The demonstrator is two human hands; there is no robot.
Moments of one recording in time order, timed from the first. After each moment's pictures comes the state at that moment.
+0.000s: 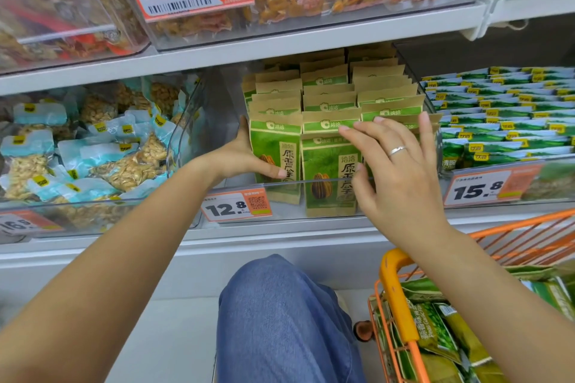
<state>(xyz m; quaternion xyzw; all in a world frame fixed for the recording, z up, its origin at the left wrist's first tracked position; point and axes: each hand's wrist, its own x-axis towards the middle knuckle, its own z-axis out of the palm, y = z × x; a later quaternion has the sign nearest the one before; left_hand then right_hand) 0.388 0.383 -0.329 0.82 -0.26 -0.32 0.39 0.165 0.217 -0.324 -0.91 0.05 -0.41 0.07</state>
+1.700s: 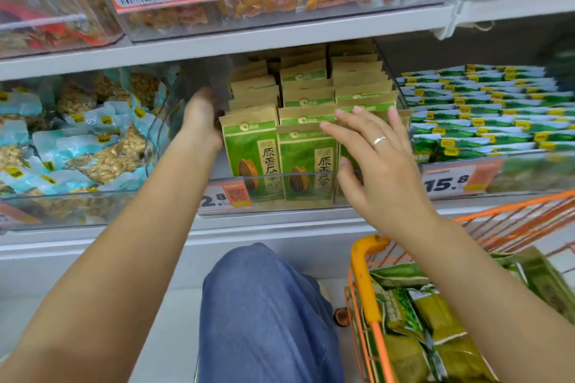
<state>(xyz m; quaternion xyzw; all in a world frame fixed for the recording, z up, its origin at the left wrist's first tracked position) 0.362 0.346 -0.276 0.56 0.09 -0.17 0.81 0.154 0.203 -0.315 -0.91 0.00 -0.38 0.13</state>
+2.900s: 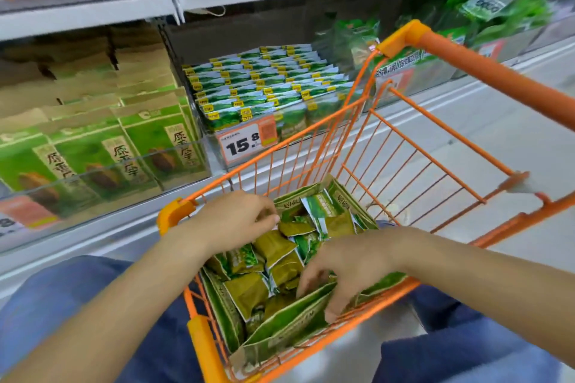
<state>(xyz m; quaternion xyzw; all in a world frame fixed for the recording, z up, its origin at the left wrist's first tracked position) 0.115 0.244 -0.342 0.73 -0.65 -0.21 0.04 -0.072 0.145 -0.329 -0.87 0.05 0.38 0.32</state>
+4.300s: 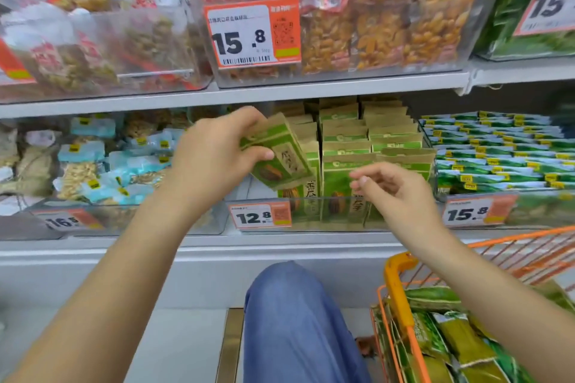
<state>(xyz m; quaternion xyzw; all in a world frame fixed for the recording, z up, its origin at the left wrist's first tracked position) 0.281 0.447 -0.204 0.89 -0.35 0.20 0.23 0.149 0.241 -0.282 -0.81 0.11 -0.26 0.52</state>
